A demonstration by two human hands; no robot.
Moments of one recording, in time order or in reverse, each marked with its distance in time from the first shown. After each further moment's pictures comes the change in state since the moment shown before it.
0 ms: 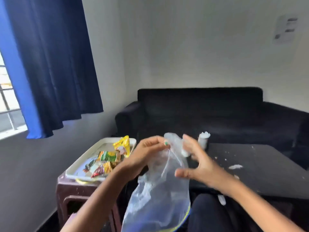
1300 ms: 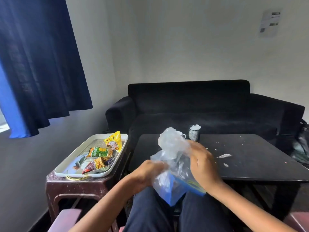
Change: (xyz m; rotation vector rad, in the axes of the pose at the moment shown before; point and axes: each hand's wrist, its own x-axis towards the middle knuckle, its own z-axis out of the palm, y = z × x) left_hand -0.003 -0.071 0.019 0.093 0.049 -0.406; right_hand -0.013 0.029 0.011 -0.467 0.602 -0.360
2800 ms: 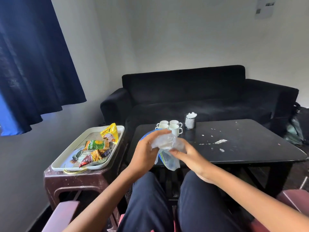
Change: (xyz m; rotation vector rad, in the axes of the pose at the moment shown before) left_hand -0.003 0.014 0.012 0.454 0.187 0.751; right_hand -0.013 0.019 0.017 0.629 -0.474 0.706
